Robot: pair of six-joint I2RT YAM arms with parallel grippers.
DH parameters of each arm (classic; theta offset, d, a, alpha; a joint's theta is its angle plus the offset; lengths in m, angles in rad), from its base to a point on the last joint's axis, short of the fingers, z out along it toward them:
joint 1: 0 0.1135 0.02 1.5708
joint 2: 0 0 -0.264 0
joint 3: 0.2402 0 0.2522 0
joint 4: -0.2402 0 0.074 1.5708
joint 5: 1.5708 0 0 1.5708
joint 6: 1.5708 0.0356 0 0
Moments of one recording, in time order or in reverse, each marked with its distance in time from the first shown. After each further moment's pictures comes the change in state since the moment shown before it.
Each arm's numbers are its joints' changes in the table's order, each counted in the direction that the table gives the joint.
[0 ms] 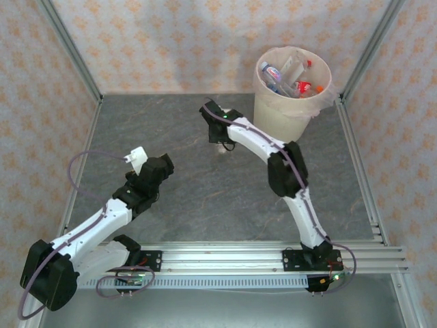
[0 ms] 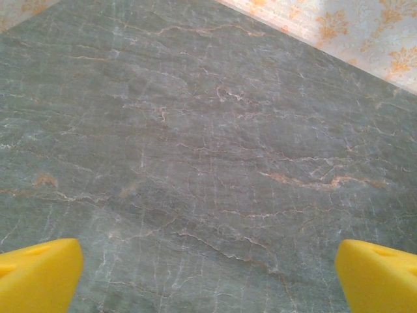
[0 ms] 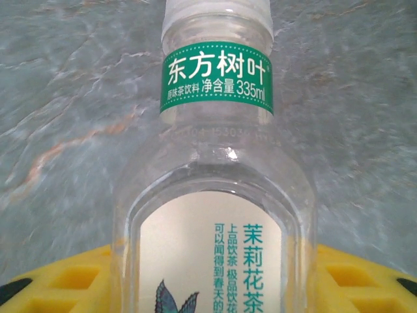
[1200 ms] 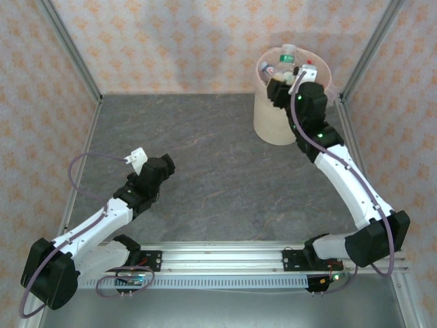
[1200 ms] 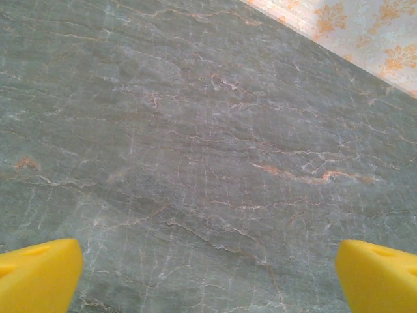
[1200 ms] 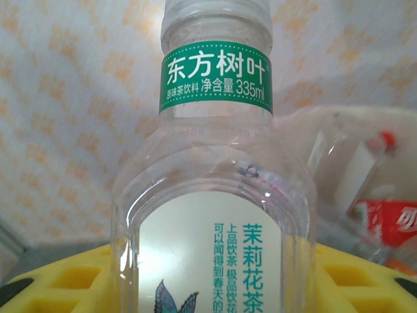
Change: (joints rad) left arm 0.006 -0.018 -0.004 0.012 0.047 -0.058; right arm -0.328 0.906 -0.628 0.743 -0.093 -0.318
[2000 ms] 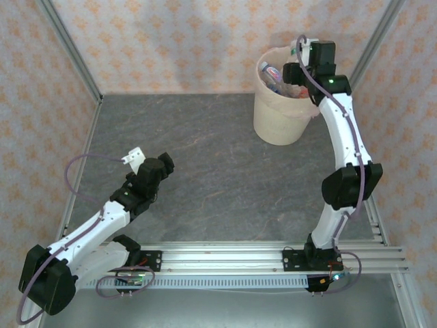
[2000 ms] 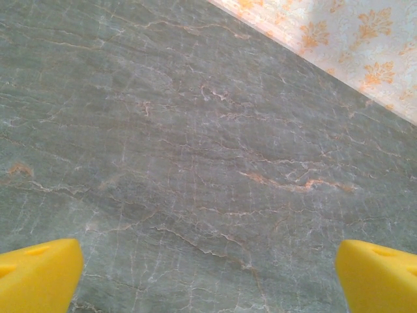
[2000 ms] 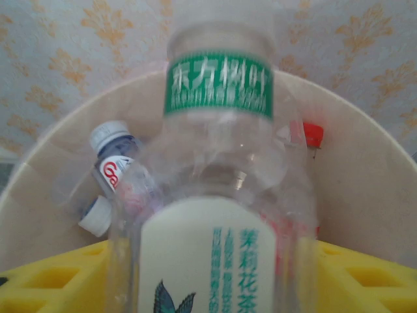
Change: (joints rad) left arm 0.000 0.050 0.000 -0.002 0.006 -0.003; right arm -0.238 -0.528 0.730 -0.635 -0.158 -0.323
